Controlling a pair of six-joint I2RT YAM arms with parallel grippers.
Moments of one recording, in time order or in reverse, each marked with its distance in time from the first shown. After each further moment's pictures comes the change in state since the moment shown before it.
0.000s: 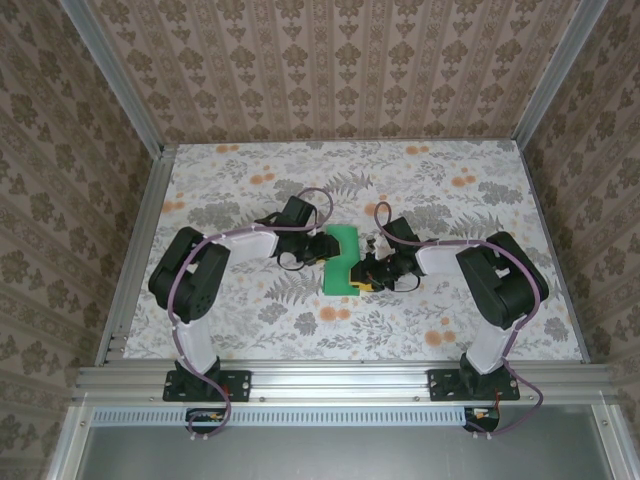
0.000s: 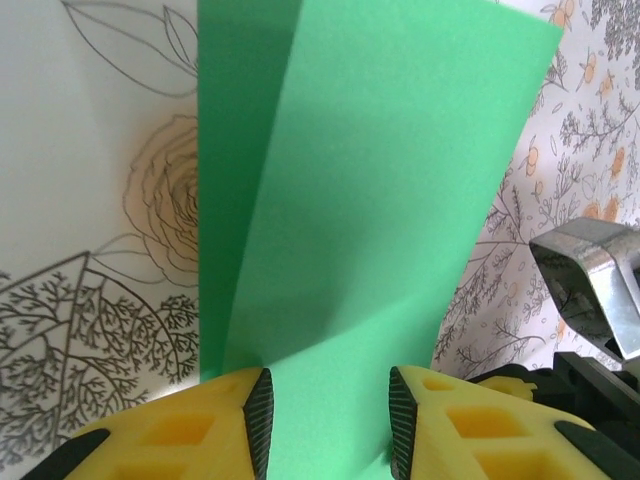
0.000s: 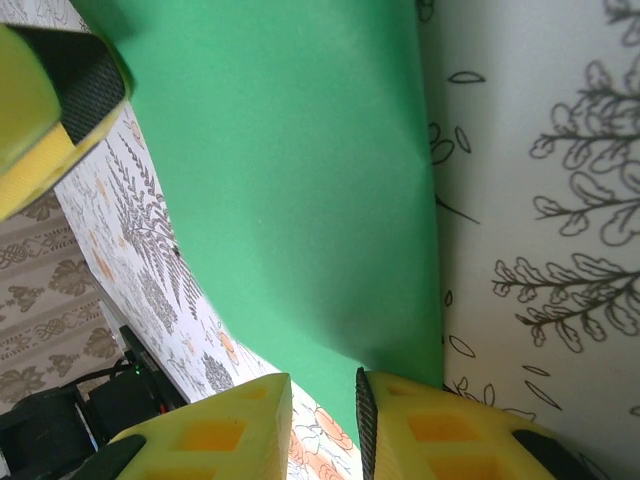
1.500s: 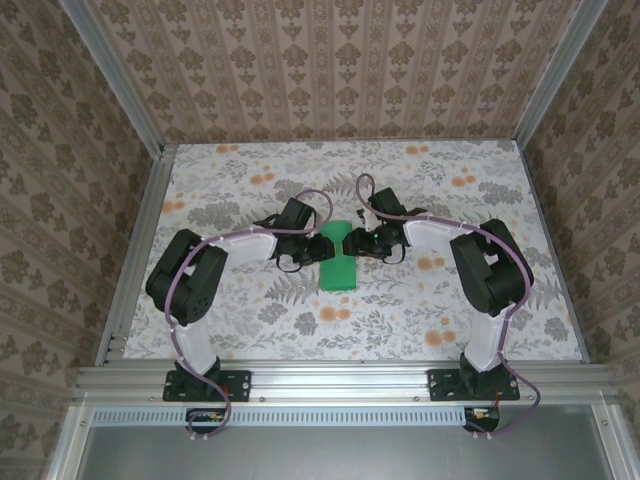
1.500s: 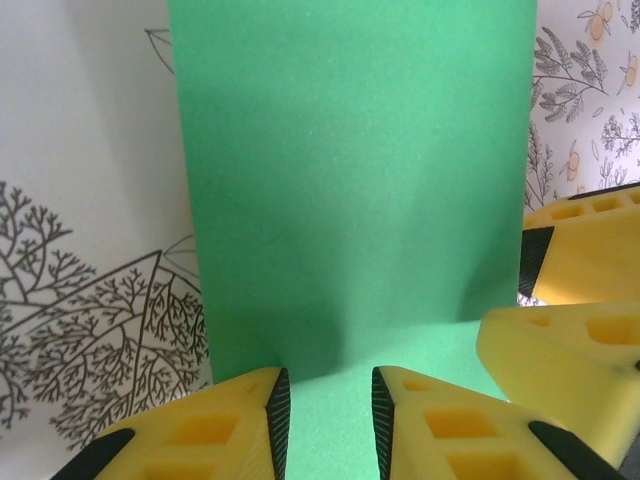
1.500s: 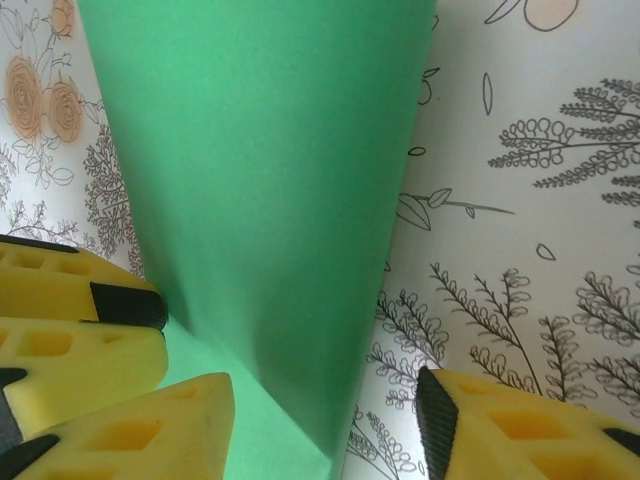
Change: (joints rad) left arm -0.002 -0.016 -0.016 -0.010 -0.081 0.045; right arm 0.001 0.115 0.346 -0.238 0.296 -0.312
